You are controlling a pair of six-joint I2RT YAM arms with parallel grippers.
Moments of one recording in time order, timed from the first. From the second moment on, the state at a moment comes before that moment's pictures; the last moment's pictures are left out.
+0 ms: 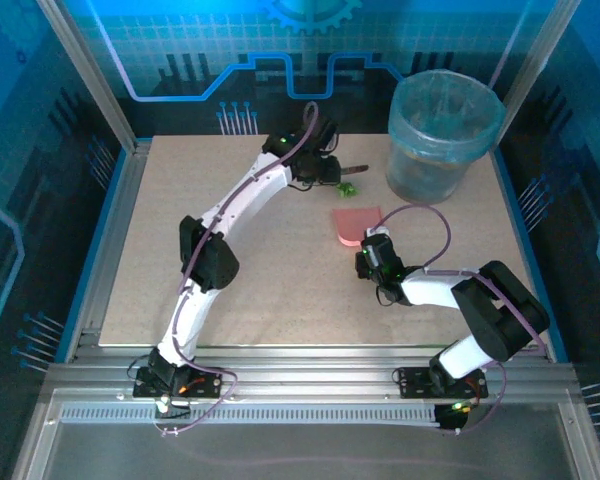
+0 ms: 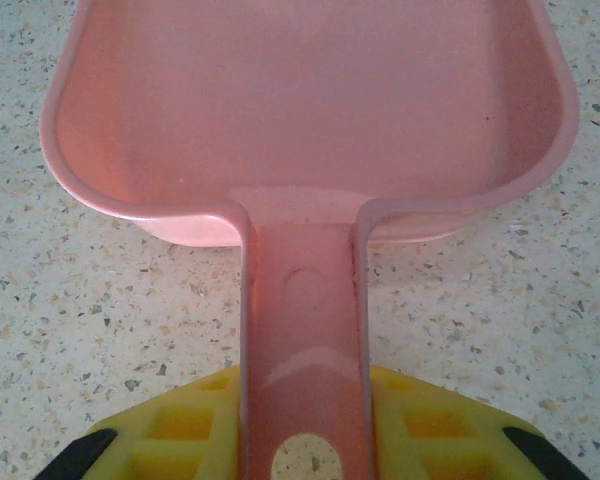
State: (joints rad) left arm -0.58 2.32 2.46 -1.11 0.02 -0.53; right arm 0.54 1.53 0.52 0.20 0.28 0.41
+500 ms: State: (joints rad) left arm -0.64 2.37 2.50 -1.16 0.06 -0.48; right arm 0.53 1.54 0.53 0.21 0.27 0.41
